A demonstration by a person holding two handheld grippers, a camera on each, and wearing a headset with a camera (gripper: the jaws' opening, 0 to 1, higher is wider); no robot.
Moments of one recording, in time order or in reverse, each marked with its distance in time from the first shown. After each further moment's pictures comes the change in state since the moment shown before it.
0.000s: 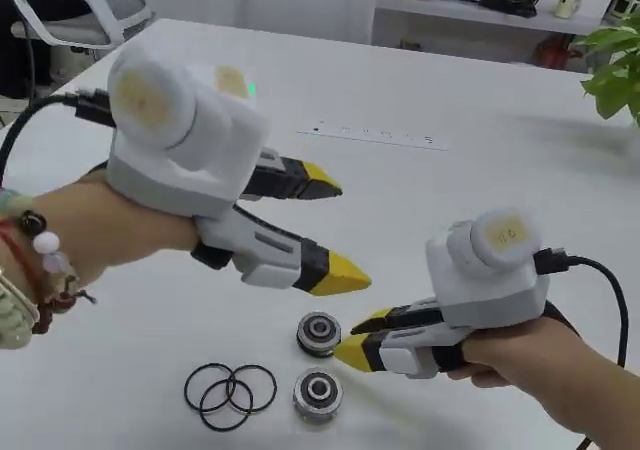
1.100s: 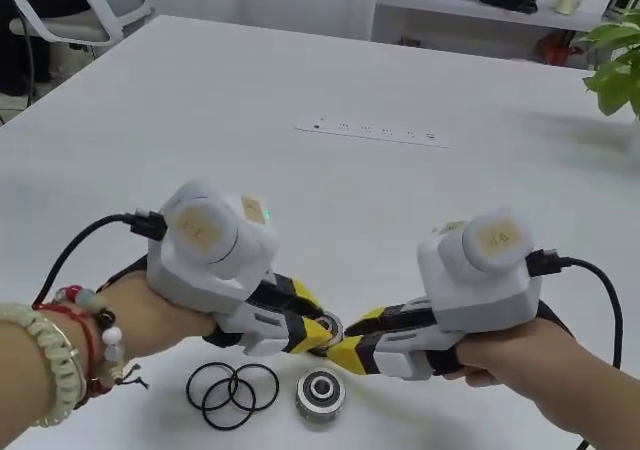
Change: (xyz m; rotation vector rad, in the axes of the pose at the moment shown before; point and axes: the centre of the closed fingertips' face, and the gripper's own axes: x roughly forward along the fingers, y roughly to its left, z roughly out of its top) left arm 0.028 -0.021 -0.096 -0.159 0.174 -0.048; right arm 0.008 0.005 0.001 -0.047 0.007 0.012
